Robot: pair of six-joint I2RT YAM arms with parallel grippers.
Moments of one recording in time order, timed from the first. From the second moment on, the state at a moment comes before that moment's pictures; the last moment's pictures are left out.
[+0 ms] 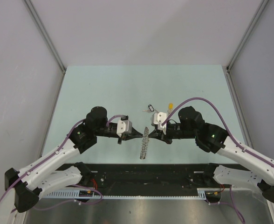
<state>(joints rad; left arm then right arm) -0.76 0.90 0.76 -0.16 0.81 0.37 0.95 0.95 0.96 -0.41 -0.44 -0.32</state>
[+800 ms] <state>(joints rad) -0.76 0.90 0.76 -0.16 0.82 0.37 0.95 0.96 0.96 -0.40 -0.45 -0.32</state>
